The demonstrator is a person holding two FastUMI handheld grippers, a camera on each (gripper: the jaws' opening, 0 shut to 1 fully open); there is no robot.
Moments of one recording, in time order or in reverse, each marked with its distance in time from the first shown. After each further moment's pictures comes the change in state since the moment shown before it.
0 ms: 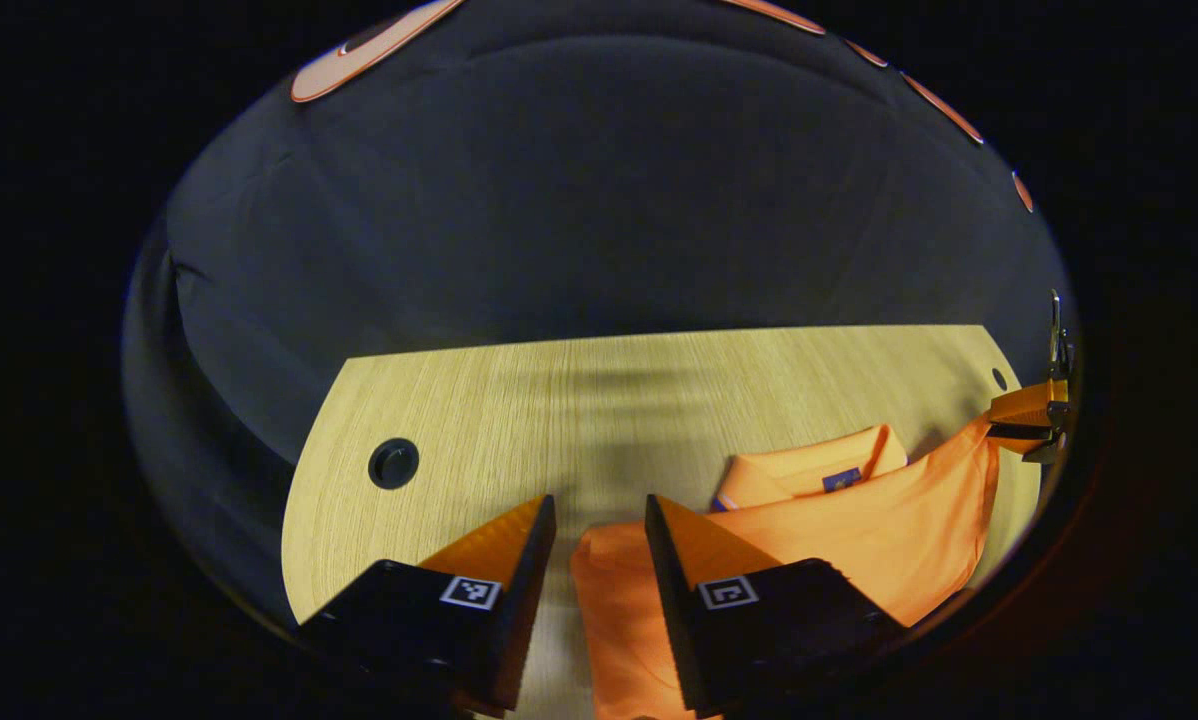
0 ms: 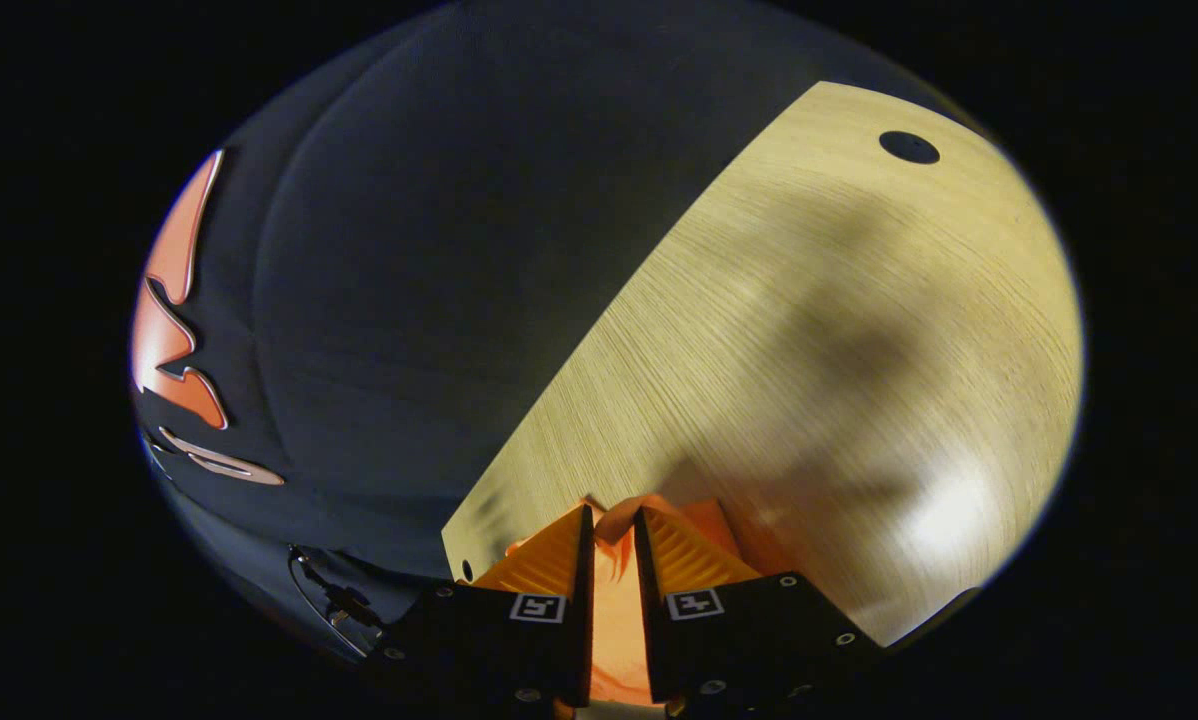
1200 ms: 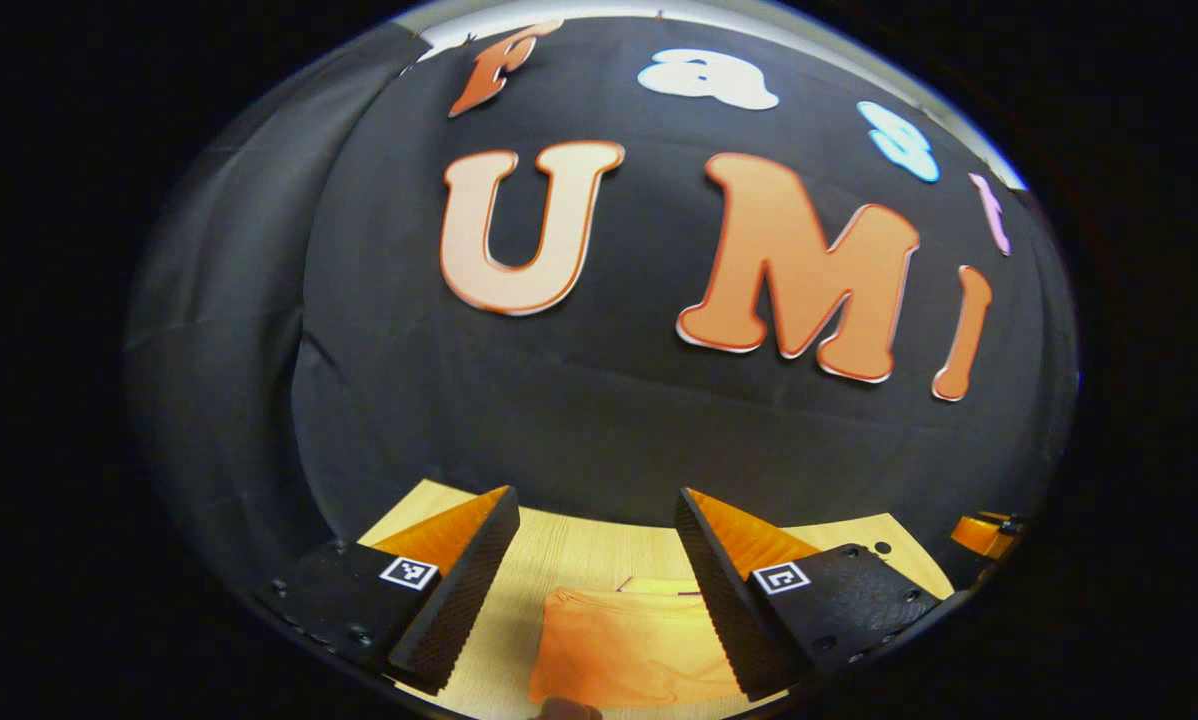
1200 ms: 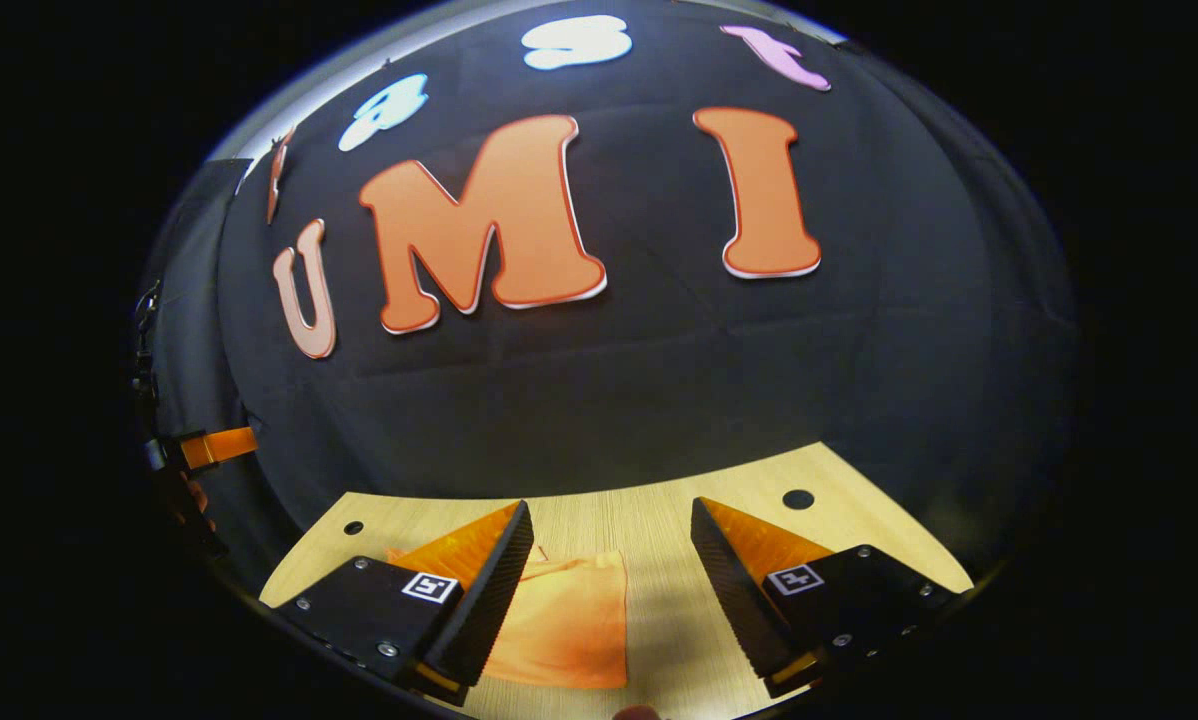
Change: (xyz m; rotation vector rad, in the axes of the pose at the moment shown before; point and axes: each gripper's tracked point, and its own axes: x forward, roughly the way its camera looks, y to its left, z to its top) left arm -0.299 0.035 0.081 -0.190 -0.635 0.000; right arm -0.273 0.072 -0.018 -0.803 -0.679 -0.076
